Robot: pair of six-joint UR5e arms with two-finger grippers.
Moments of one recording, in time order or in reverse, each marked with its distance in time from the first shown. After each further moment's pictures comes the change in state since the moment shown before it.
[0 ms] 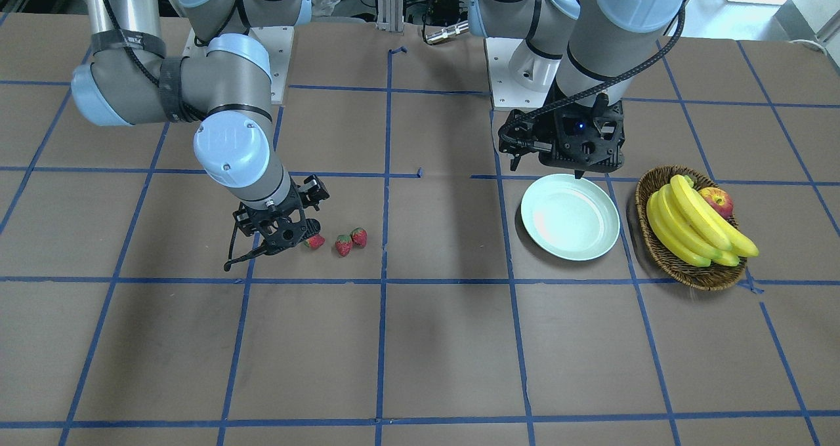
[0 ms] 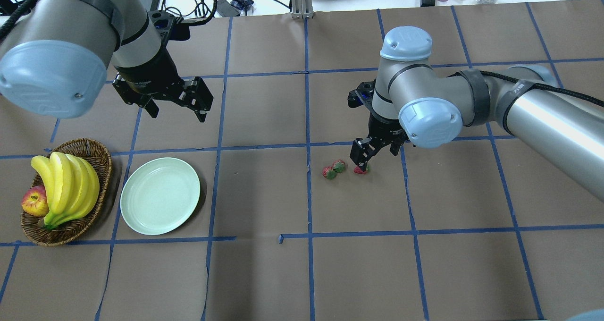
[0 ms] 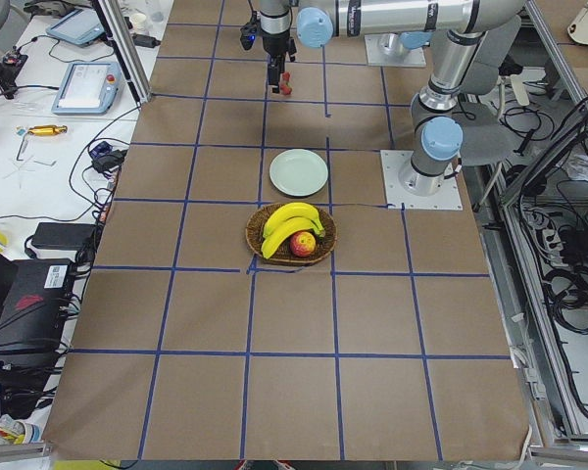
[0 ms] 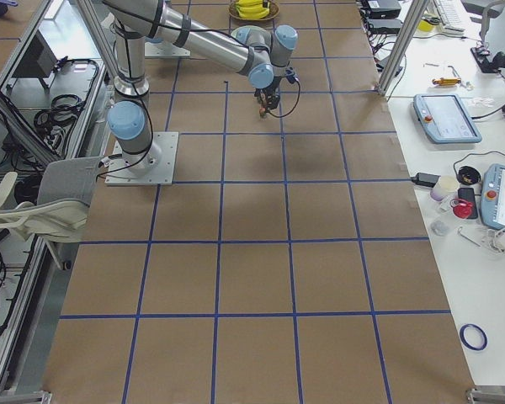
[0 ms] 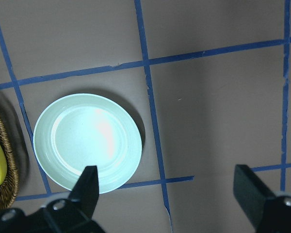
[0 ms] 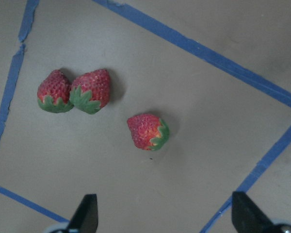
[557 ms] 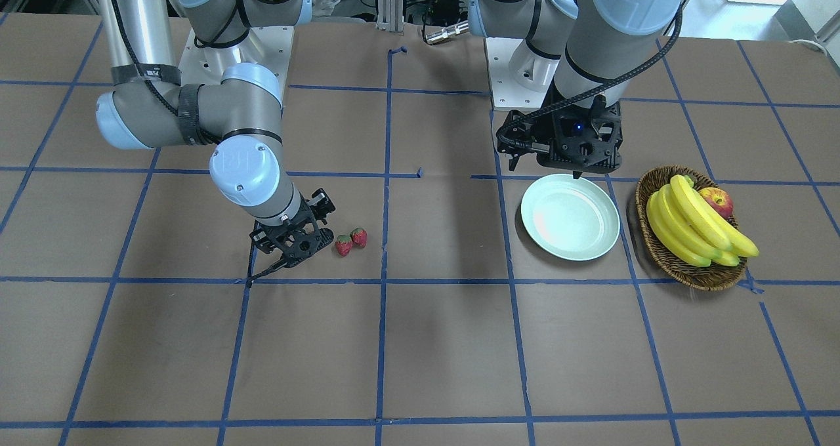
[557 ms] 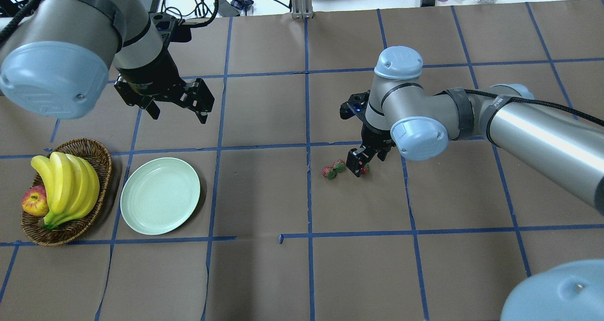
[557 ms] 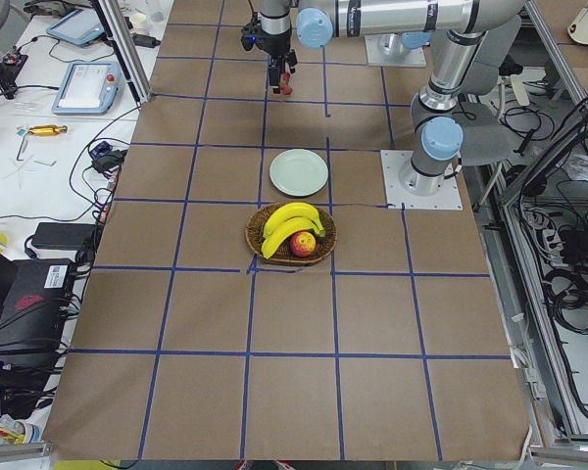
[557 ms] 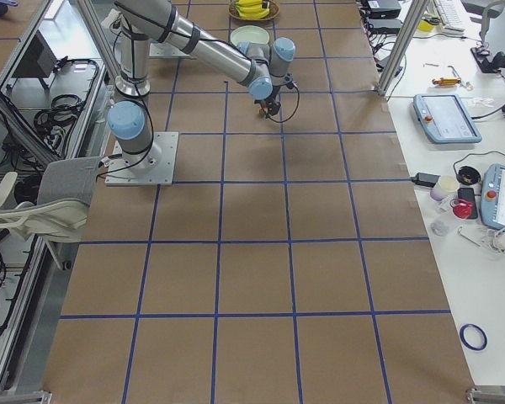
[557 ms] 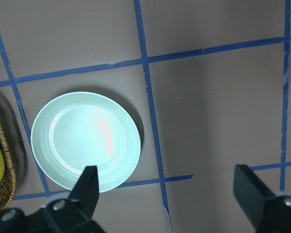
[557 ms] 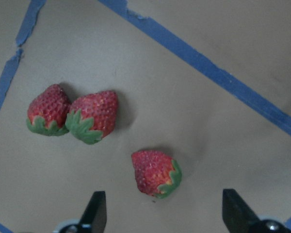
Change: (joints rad) left arm -0.002 -0.002 -0.003 -0.003 -0.001 -0.003; right arm 0.007 0.066 0.032 -0.138 0.027 -0.098
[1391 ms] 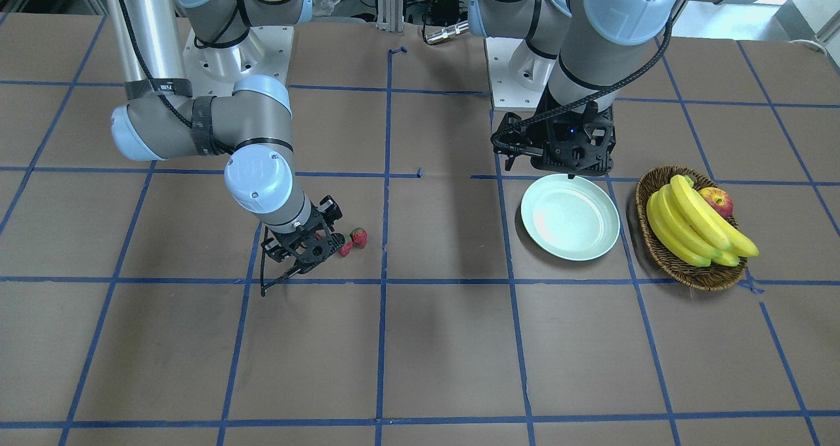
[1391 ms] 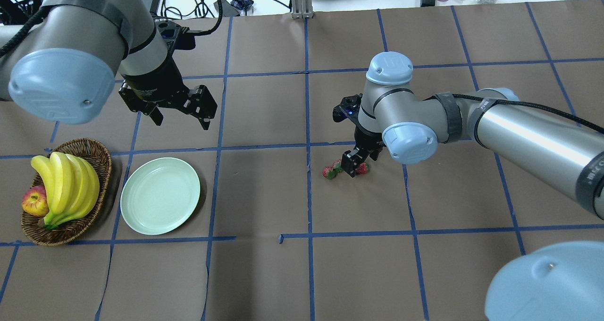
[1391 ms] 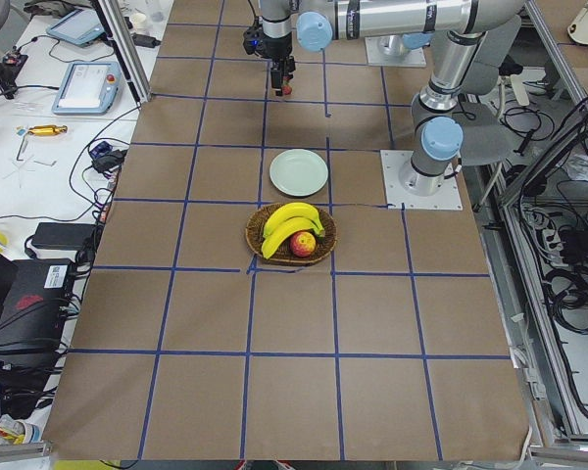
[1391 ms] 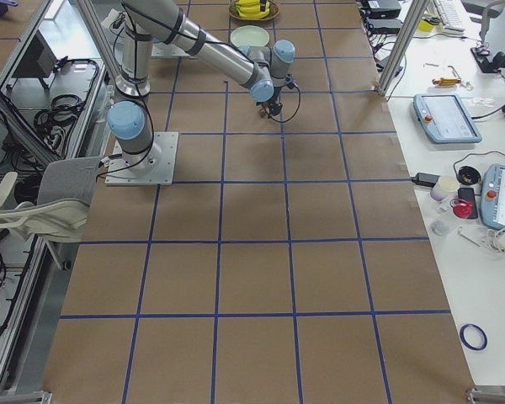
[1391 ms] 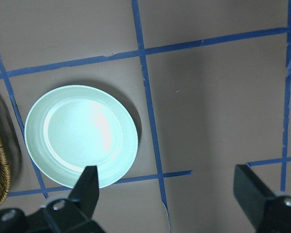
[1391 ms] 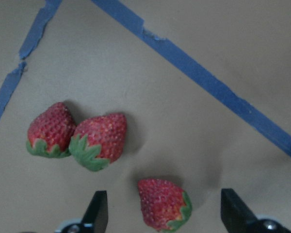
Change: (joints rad) left arm -0.005 -0.001 -0.020 0.001 0.000 -0.001; right arm 0.024 0.034 -0.003 -0.046 0.003 -0.025
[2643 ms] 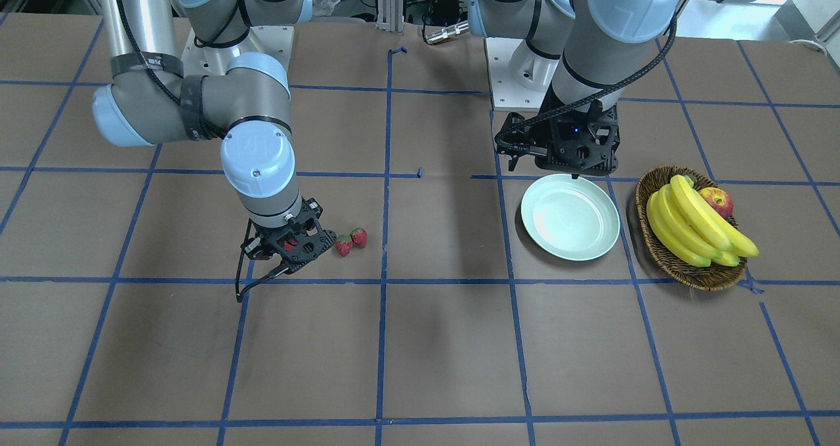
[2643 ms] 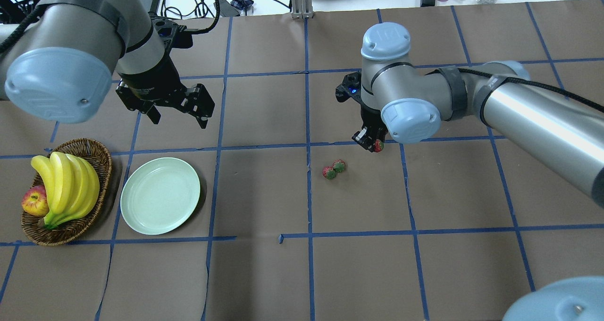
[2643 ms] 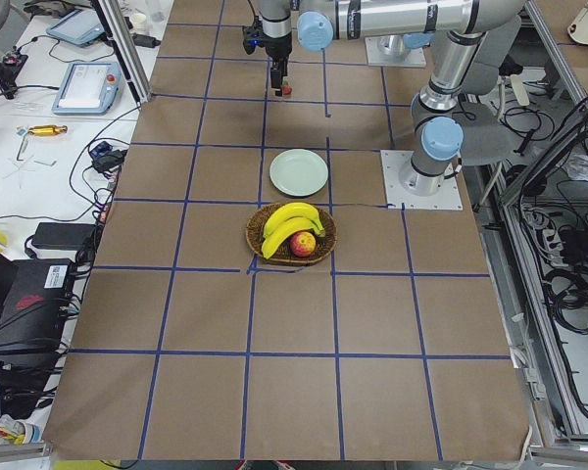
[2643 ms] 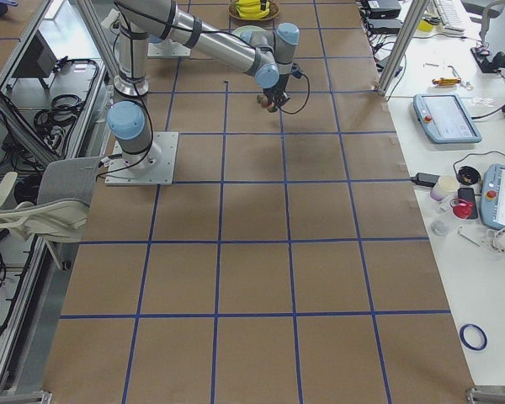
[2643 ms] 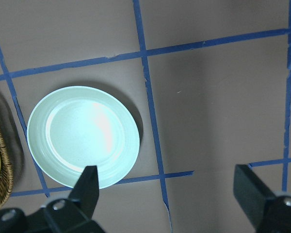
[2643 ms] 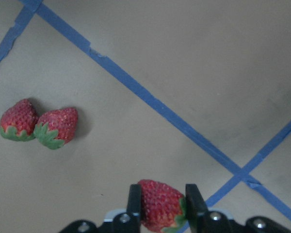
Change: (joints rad) left arm 0.008 0.003 0.004 0.002 0.006 0.005; right arm 0.010 -0.056 -0.137 0.120 -0.163 -0.018
